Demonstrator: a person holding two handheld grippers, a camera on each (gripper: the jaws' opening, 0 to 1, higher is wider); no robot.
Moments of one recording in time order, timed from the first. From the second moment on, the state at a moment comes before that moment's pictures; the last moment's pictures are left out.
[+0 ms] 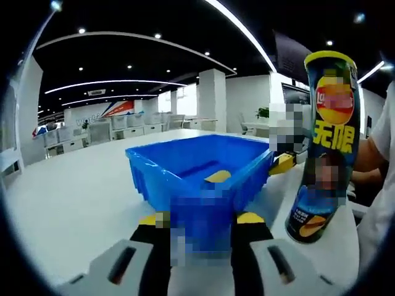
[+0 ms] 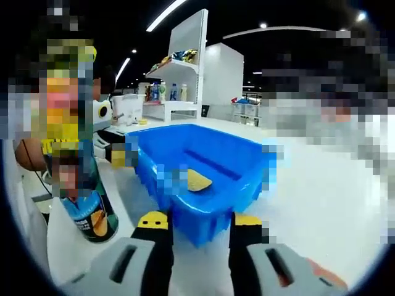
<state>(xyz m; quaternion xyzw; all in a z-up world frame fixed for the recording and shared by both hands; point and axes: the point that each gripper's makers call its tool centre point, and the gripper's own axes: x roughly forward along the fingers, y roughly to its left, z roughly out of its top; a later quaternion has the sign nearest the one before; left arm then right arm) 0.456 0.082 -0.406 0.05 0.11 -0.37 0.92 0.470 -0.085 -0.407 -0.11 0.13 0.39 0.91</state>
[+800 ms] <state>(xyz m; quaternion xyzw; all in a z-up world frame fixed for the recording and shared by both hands) 0.508 0.087 -0.378 0.08 0.09 -0.37 0.92 0.520 -0.078 -0.374 -0.13 0.10 0.39 0.91</state>
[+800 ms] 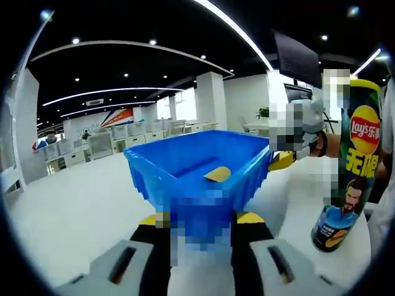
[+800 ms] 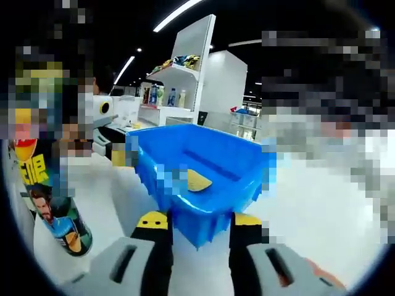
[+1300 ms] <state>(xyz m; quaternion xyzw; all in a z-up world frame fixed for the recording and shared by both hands) 0.550 0.091 -0.390 0.06 0.11 -0.37 0.92 0.564 -0.074 -0.387 -0.13 0.12 0.39 0.90</state>
